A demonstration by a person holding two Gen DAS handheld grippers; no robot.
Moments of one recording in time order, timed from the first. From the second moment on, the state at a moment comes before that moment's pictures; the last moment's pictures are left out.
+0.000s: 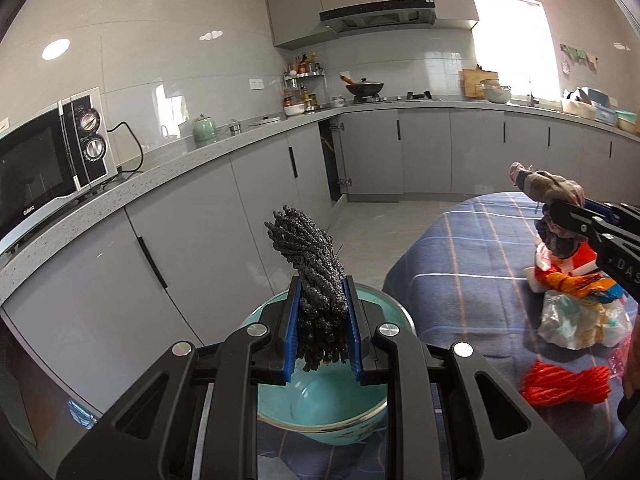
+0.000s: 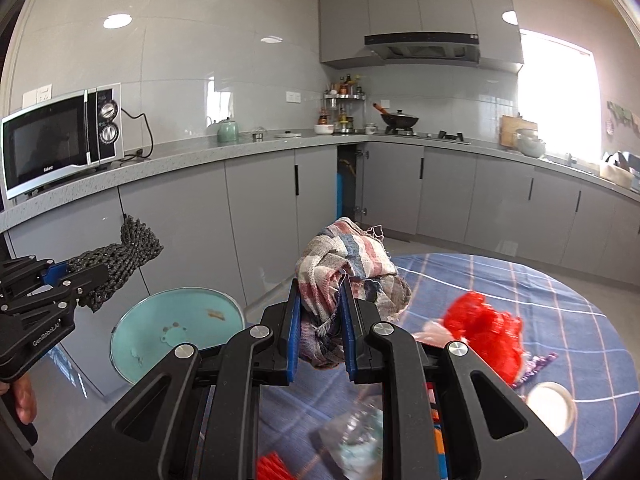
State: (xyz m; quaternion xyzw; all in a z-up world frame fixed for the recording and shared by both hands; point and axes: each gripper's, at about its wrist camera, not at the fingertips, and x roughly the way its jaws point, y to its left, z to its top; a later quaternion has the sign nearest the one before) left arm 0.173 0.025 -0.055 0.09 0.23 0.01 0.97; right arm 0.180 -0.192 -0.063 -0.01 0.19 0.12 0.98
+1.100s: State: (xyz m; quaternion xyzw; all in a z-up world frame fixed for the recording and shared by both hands) left arm 0.211 0.093 -0.064 0.08 0.24 0.10 0.96; right arm 0.247 -0.095 -0.084 -0.06 0.22 0.19 0.96
